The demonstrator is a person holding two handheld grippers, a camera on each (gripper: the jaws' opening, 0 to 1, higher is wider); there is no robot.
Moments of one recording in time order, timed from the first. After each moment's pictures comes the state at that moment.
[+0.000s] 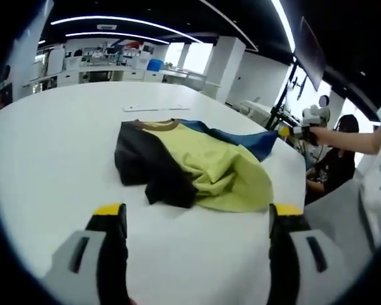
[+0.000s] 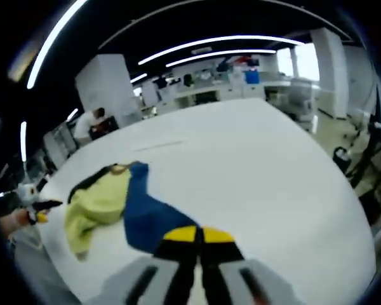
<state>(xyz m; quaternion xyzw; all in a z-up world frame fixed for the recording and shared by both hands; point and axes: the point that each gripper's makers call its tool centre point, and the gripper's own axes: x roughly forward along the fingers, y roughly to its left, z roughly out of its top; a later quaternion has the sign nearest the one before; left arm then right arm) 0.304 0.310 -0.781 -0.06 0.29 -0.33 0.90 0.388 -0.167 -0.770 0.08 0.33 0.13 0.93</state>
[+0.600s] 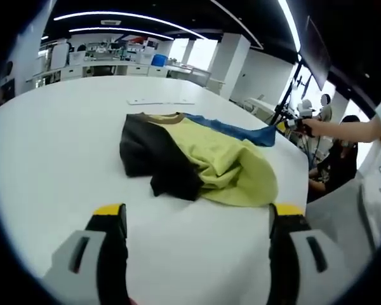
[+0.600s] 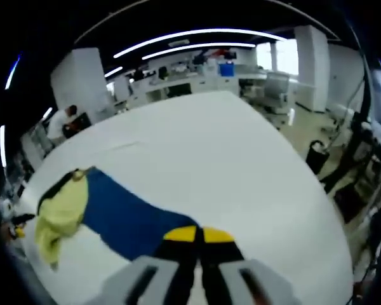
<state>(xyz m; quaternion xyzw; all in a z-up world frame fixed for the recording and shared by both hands) 0.304 0.317 -0.792 -0.06 0.31 -0.32 0.89 0.431 -0.232 -0.782 0.06 0.37 0.05 0.93</state>
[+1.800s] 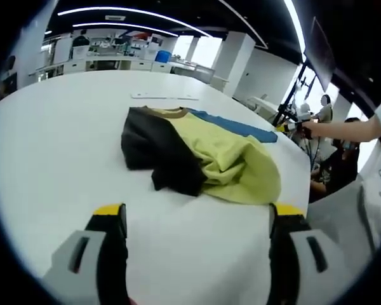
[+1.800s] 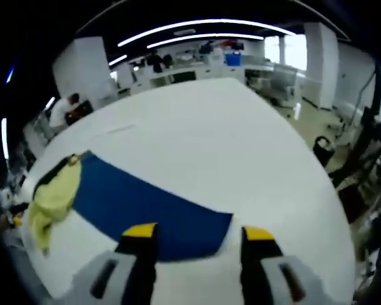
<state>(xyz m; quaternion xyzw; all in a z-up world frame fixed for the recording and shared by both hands) 0.303 0.317 -0.800 -0.07 0.32 -0.31 0.89 0.433 -0.251 -0.828 0.05 0.40 0.08 0.91</state>
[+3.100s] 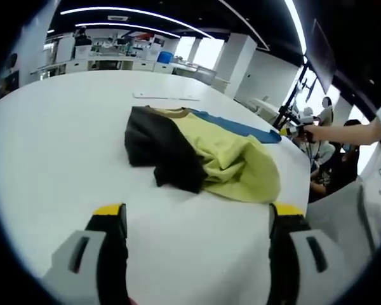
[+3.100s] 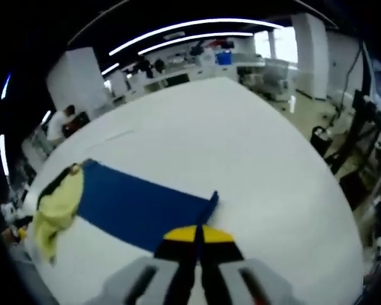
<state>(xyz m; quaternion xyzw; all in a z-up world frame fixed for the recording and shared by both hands) 0.299 0.324 -0.801 -0.08 0.32 -0.30 0.89 0.412 -0.244 -0.813 0.08 0.39 0.04 0.91</state>
